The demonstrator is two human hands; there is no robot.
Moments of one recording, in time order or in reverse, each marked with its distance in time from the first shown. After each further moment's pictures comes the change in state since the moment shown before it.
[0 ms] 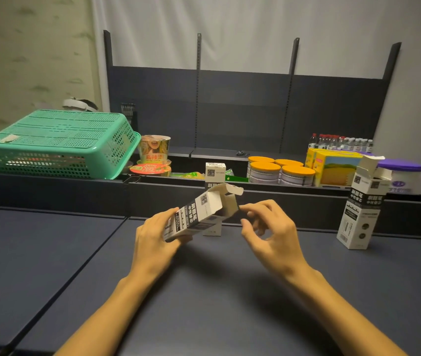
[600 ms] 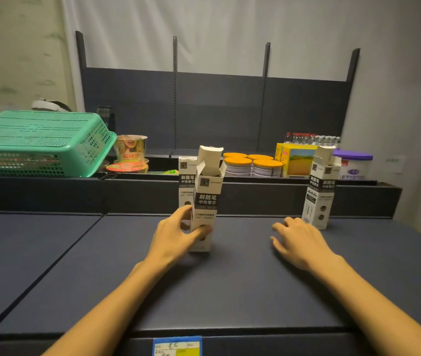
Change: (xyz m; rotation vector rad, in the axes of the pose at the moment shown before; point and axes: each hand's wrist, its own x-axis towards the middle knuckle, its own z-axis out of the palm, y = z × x) left_hand -0.012 0.071 0.044 -0.151 -0.268 -0.107; right_hand -0.042 0.058 -0.096 -0.991 -0.724 0.347
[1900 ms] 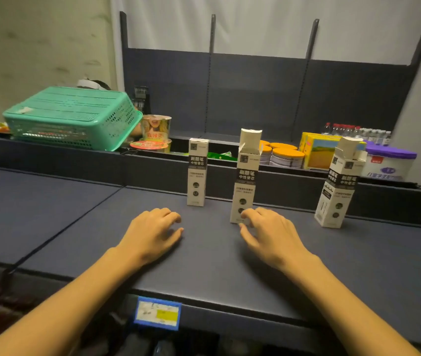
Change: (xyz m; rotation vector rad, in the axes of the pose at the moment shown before) left_hand -0.047 -0.004 -0.031 0.828 -0.052 0.271; right_hand -0.015 -0.043 -0.023 0.378 0.198 -0.298
